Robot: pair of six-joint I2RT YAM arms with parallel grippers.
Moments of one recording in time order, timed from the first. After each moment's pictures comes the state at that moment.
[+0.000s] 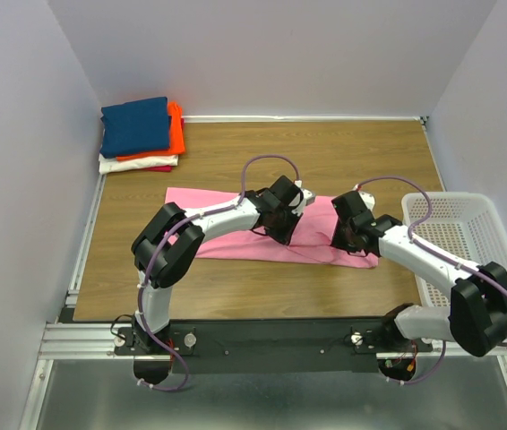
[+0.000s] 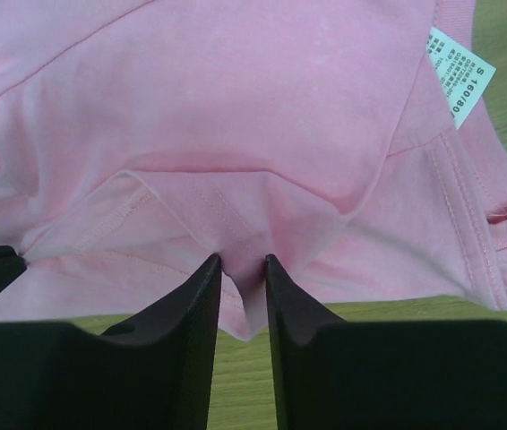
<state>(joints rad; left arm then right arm) -0.83 1.93 1.34 -0.43 0.22 -0.18 0.50 1.28 0.74 -0.52 0.25 0.71</state>
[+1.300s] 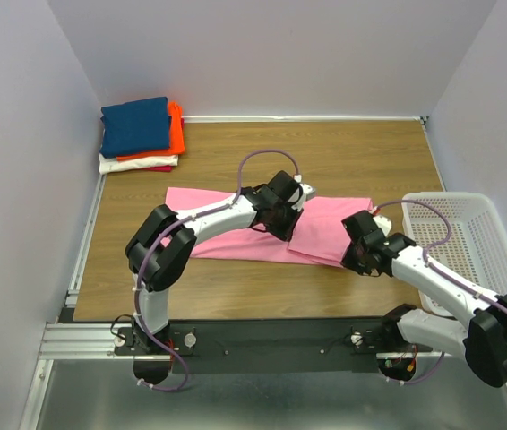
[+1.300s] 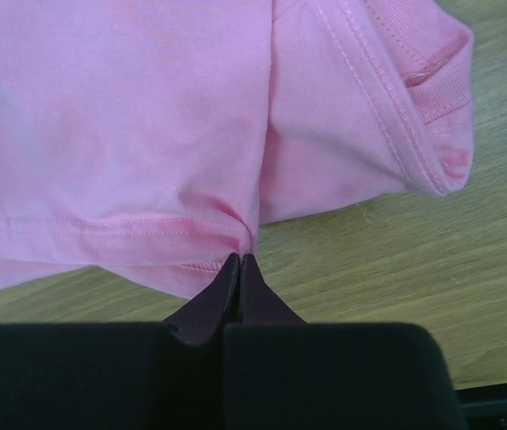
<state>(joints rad) -0.83 1.89 1.35 -0.45 0.22 -0.18 0.51 1.09 0.59 -0.65 0.25 0.91</state>
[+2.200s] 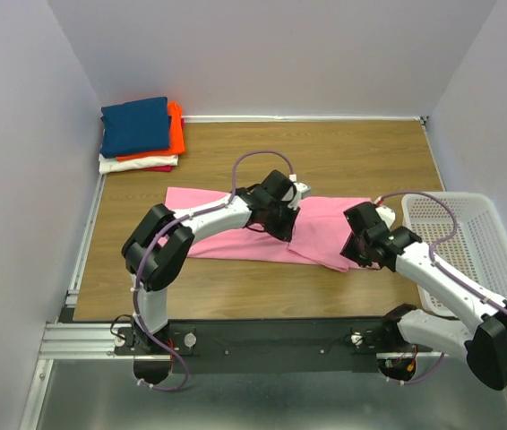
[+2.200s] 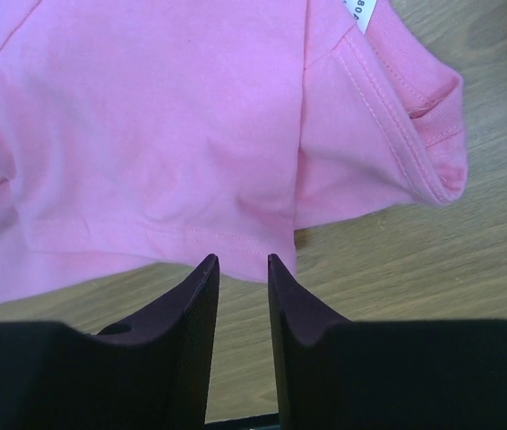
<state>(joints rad) -0.81 1.88 1.33 -0.39 0.31 -0.21 0.51 1.07 0.68 -0.71 0.28 0.93</state>
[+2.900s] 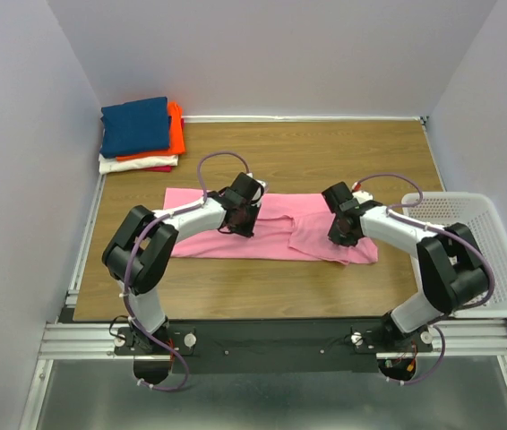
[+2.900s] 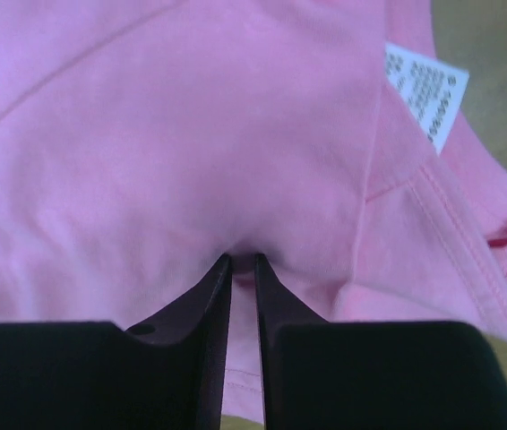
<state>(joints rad) -0.64 1.76 1.10 -0.38 0.07 -0.26 0.48 1.54 0.83 -0.55 0.34 0.86</state>
